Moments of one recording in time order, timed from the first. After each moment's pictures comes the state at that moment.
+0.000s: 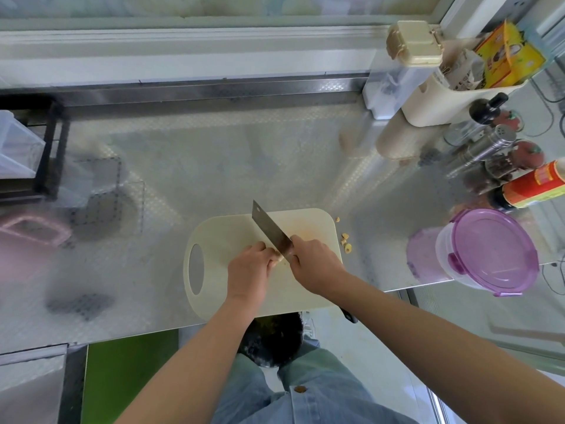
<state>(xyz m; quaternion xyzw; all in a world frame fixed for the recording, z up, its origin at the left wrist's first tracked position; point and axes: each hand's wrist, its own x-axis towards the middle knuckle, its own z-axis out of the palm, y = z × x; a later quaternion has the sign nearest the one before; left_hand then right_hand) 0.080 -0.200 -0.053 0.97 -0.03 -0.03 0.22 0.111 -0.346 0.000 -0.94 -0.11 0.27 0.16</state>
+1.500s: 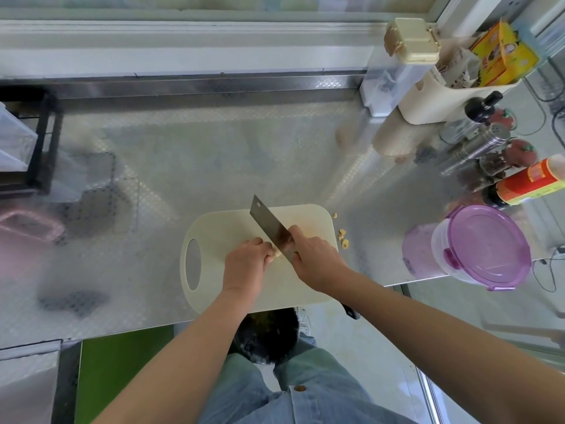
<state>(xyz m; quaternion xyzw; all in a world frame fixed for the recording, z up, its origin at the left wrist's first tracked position) 0.082 -0.197 -0.052 0.97 -0.05 -0.04 0.25 0.107 -0.353 0.003 -0.94 -0.14 0.24 0.17</state>
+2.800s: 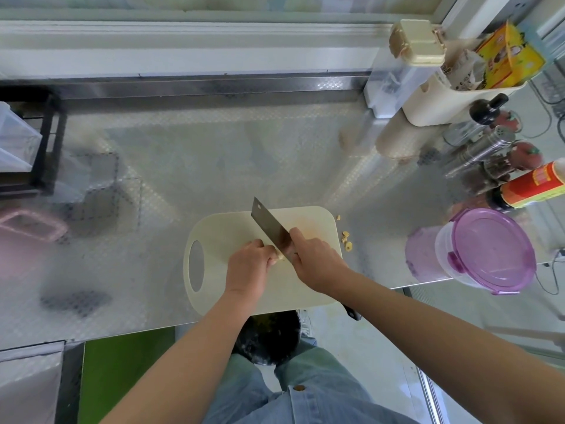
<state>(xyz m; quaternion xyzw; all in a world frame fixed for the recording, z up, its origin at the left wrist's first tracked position) 0.085 -0.194 -0.056 0.96 -0.05 -0.05 0.25 0.110 -0.347 0.003 -0.94 -0.15 0.26 0.16</state>
